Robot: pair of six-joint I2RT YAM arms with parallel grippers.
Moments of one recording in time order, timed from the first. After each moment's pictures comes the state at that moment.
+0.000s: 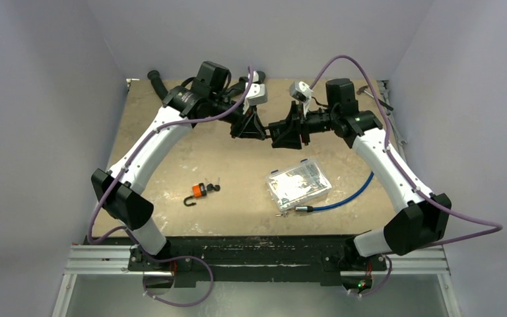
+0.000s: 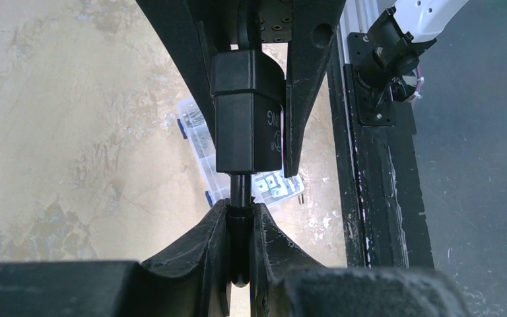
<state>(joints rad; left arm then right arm) -0.55 1.67 1.82 -0.88 0.93 0.50 0.35 1.42 1.39 -0.57 -1.14 -0.31</state>
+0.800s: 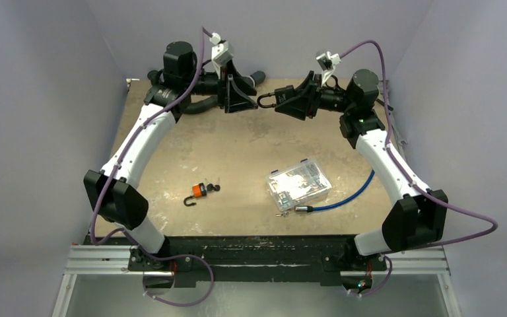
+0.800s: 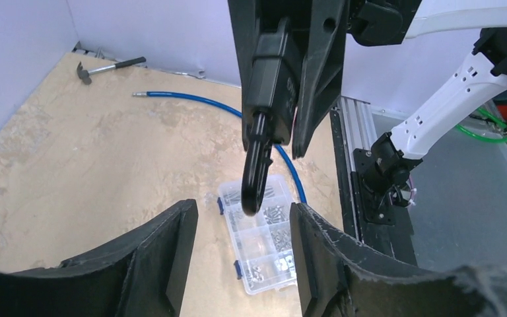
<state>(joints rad) -0.35 1.66 1.75 -0.29 1.14 -0.02 0.24 1.43 1.29 0.27 -1.13 0.47</state>
